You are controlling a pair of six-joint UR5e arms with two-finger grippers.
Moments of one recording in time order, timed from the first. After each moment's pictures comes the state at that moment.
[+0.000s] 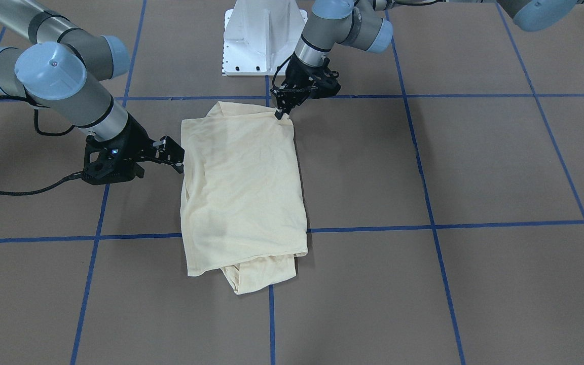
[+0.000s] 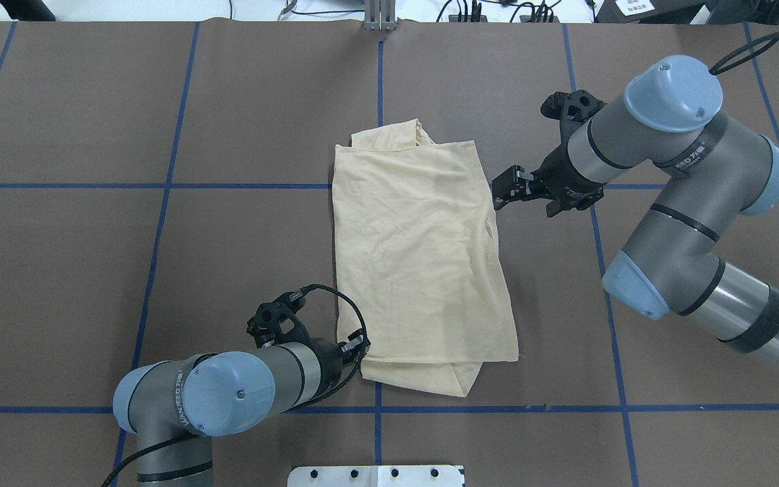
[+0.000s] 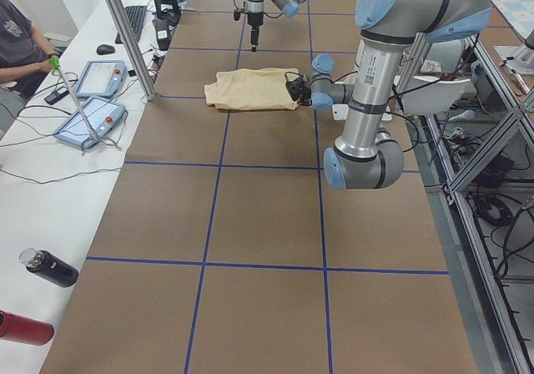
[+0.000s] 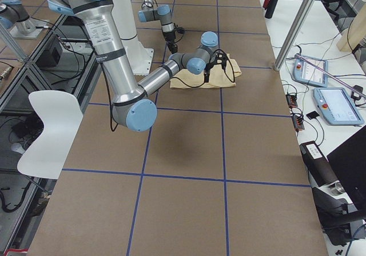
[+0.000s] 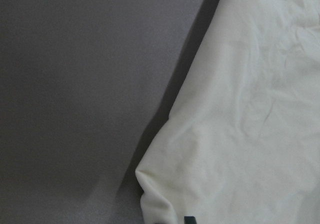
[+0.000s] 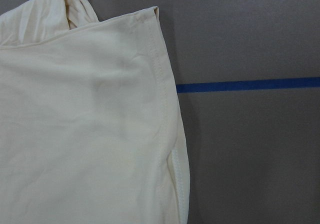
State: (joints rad) left arm -0.19 -2.04 -1.76 -2.11 -1.48 -2.00; right arm 0.78 -1.17 1.74 -1.26 2.16 1.14
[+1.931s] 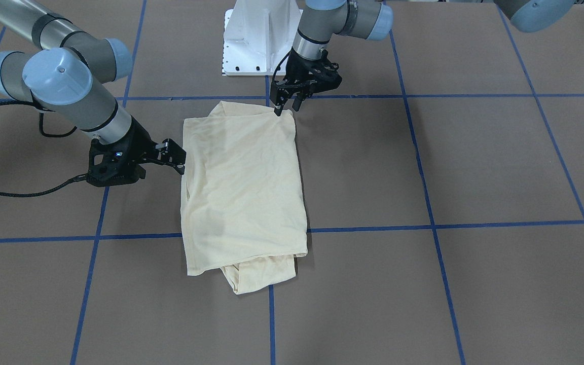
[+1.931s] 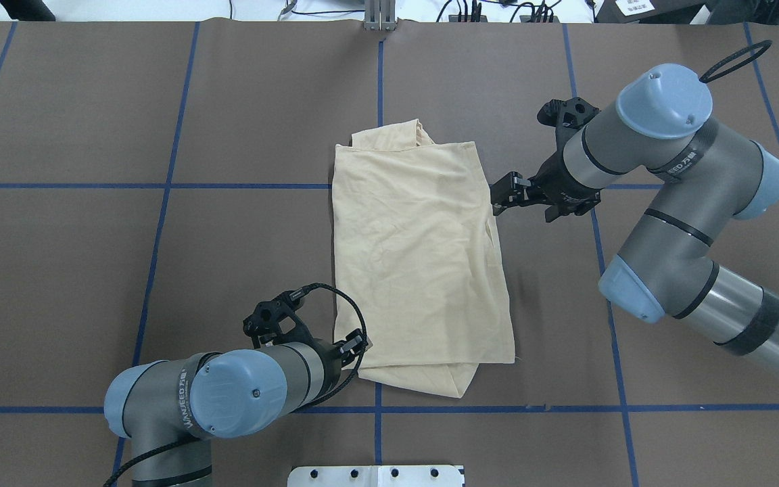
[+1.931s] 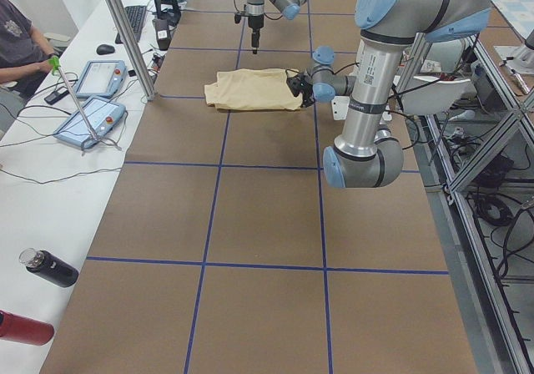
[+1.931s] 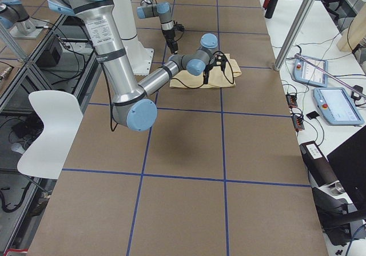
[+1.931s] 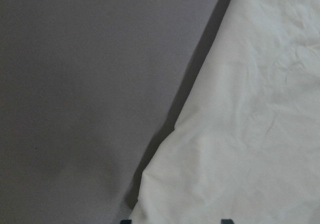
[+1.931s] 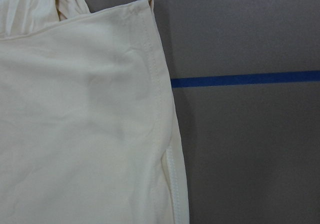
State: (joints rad) left arm -0.19 -2.05 -1.82 -1.92 -1.49 -1.99; right arm 0.77 -1.17 1.72 -1.25 2.16 1.14
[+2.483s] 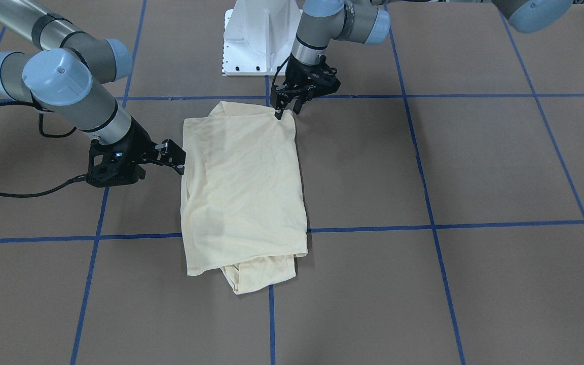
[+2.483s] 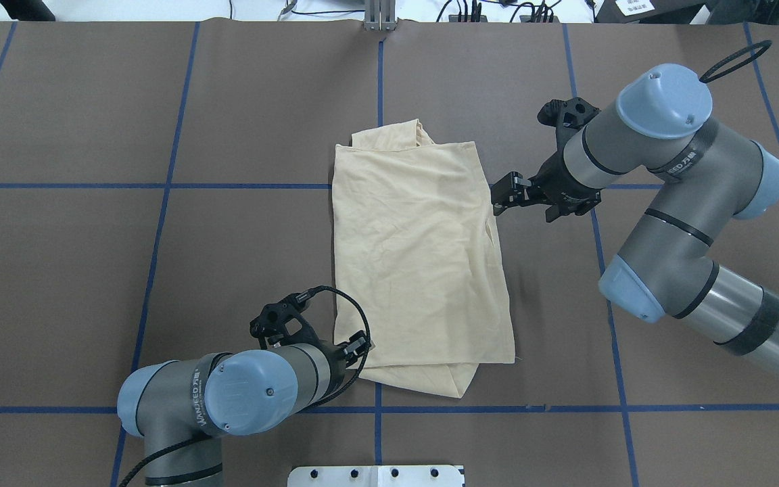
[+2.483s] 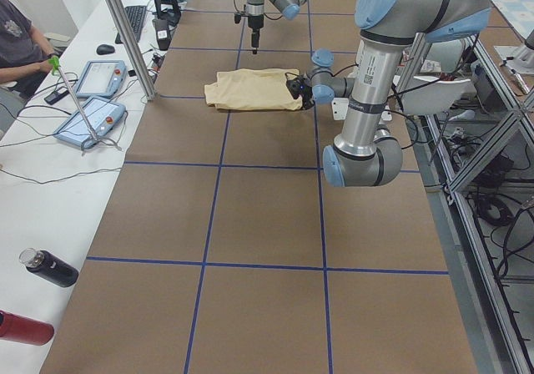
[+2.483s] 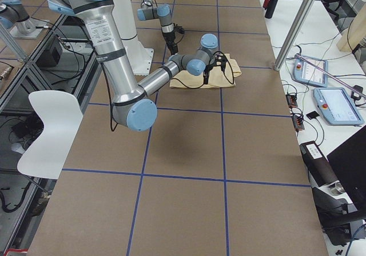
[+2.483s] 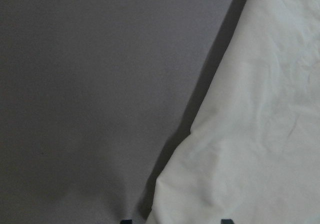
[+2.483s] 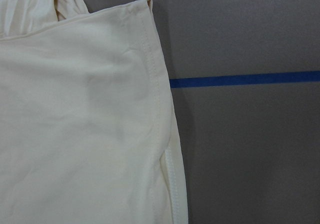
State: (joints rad) left arm -0.19 -2.07 -1.77 -1.93 -1.49 -2.00; right arm 0.77 -1.17 1.72 -1.25 2.16 1.14
